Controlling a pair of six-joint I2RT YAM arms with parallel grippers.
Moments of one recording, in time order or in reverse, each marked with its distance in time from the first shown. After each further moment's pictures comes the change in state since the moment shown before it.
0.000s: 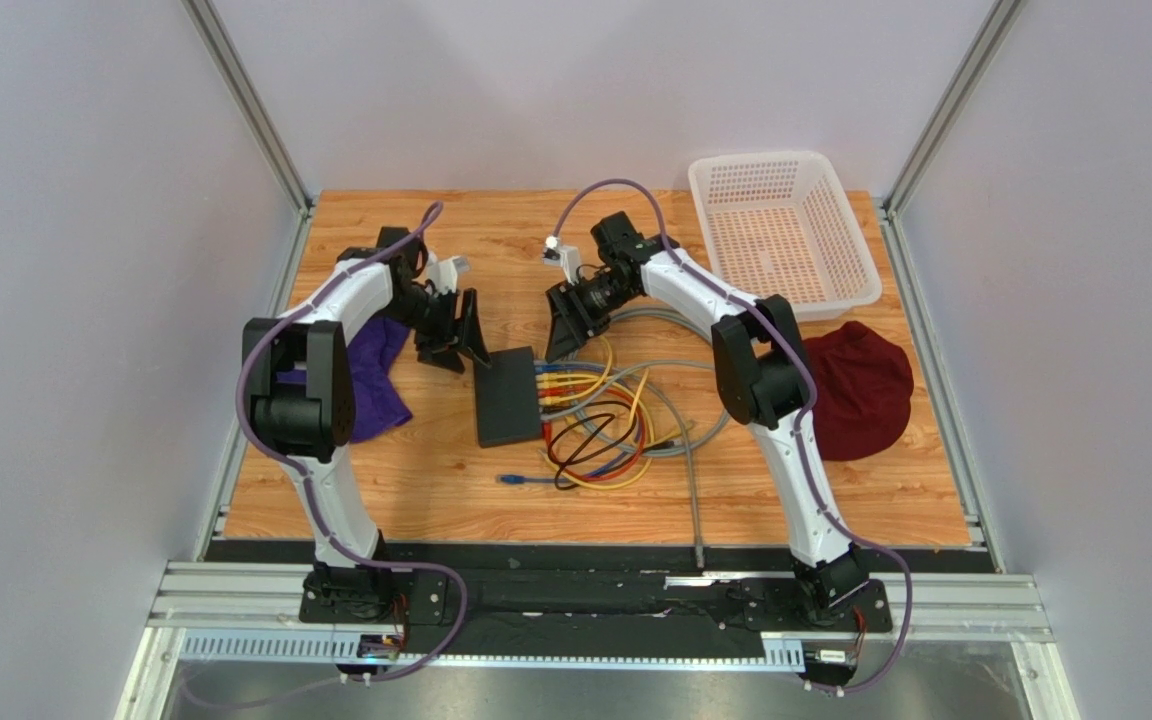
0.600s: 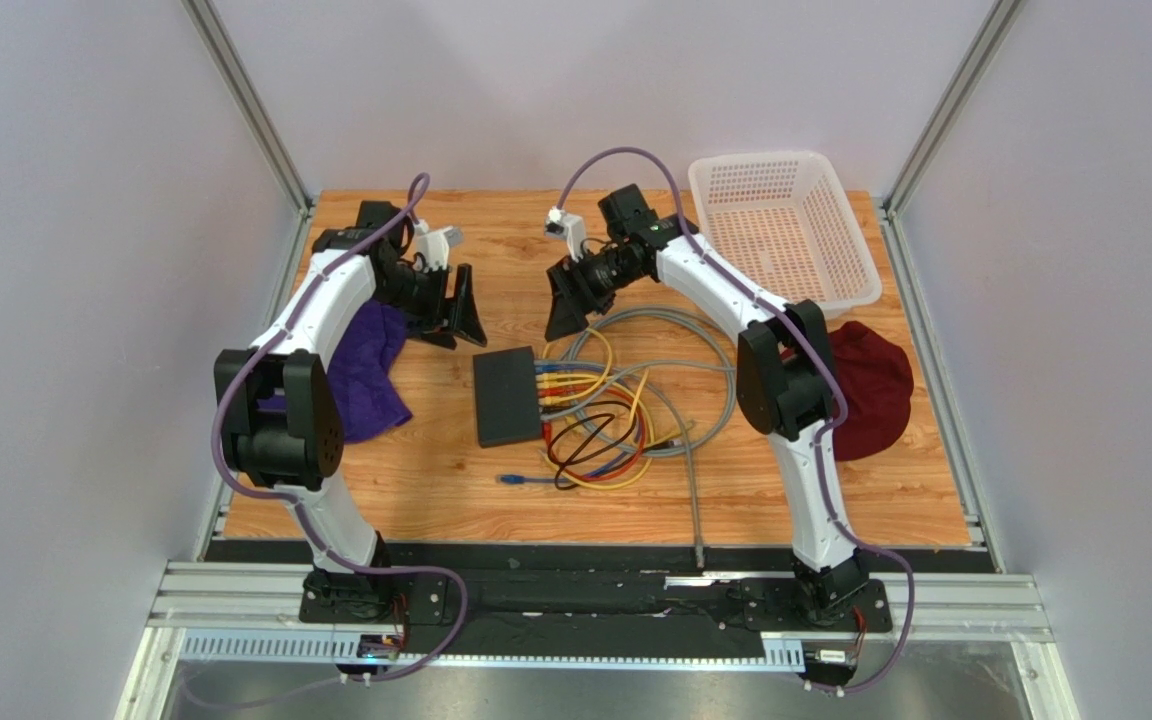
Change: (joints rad) left arm 0.000 -0.138 0.073 -0.087 0.010 0.064; right arm -0.003 -0.174 -0.021 0.014 0.069 -0.005
